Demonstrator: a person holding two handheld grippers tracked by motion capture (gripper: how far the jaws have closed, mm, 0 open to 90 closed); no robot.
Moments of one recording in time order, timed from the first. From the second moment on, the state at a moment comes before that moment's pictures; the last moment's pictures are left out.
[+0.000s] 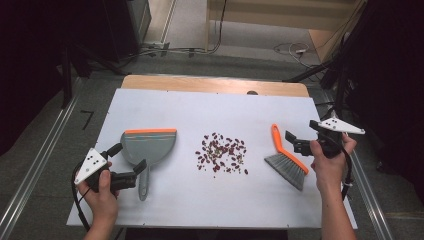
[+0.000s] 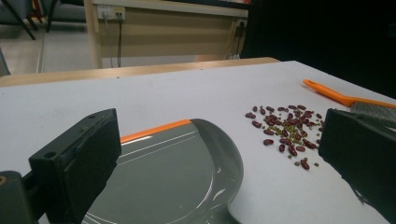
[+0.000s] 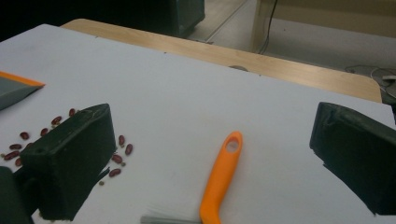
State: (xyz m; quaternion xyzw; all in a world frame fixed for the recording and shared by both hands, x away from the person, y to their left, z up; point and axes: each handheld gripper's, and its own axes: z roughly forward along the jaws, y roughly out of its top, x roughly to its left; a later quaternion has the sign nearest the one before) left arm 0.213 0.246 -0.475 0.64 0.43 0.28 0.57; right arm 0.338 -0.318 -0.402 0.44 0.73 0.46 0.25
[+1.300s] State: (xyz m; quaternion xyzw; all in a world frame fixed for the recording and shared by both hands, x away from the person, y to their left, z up) left arm 0.213 0.242 -0.475 0.65 0.42 0.28 0.57; right arm 0.390 -0.285 -0.482 0.55 0.79 0.21 0.14
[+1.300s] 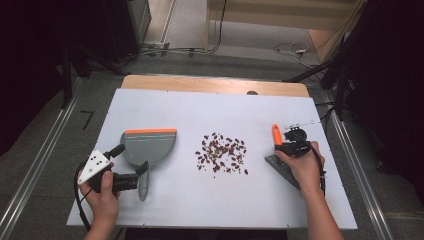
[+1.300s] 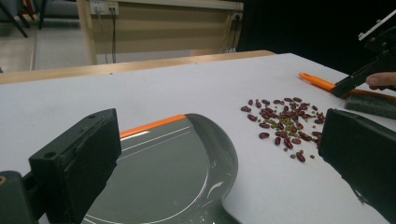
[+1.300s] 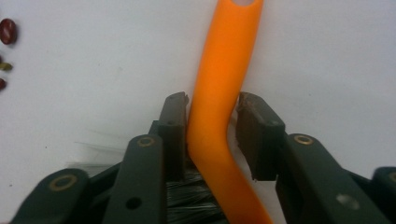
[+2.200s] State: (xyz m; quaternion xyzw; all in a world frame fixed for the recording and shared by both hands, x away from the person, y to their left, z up) left arm 0.215 0.235 -0.467 0.66 0.41 0.26 0.58; right arm 0.329 -0.322 -0.464 0.52 0.68 0.47 0.23
